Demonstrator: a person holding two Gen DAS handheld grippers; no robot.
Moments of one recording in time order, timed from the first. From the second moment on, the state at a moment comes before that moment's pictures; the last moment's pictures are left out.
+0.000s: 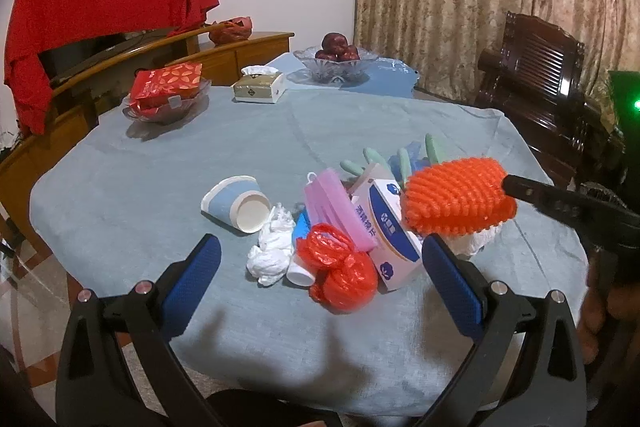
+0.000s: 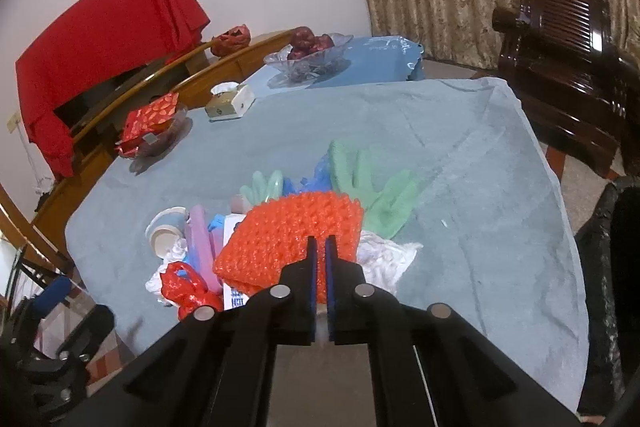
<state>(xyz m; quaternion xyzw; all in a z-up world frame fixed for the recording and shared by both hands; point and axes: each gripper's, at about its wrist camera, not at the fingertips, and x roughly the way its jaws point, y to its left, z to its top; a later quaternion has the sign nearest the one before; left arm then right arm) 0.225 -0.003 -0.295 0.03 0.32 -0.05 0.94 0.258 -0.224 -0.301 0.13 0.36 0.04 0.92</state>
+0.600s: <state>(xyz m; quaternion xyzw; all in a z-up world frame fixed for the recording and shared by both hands) 0.274 -0.020 -0.373 0.05 0.40 -0.07 0.91 0.217 -0.289 -0.309 0.14 0.36 -0.02 0.92</state>
